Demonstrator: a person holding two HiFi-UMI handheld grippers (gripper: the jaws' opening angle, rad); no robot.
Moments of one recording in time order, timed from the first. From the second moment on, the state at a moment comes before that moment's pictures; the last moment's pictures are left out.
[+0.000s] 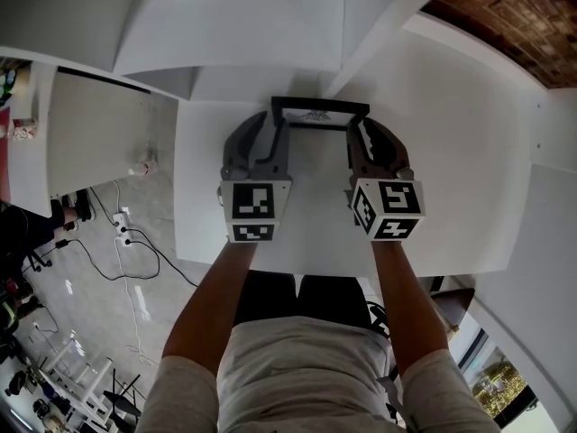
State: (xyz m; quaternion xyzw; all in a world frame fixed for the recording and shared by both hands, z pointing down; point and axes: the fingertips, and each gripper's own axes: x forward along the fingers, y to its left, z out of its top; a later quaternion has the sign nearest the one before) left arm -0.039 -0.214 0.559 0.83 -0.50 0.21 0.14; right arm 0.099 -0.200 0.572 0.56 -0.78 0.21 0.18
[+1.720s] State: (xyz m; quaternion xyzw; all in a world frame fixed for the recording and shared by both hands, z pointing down) left arm -0.061 -0.094 0.438 0.84 -0.48 0.19 0.18; right arm 0.064 -0.087 0.450 0.44 -0.85 0.21 0.19
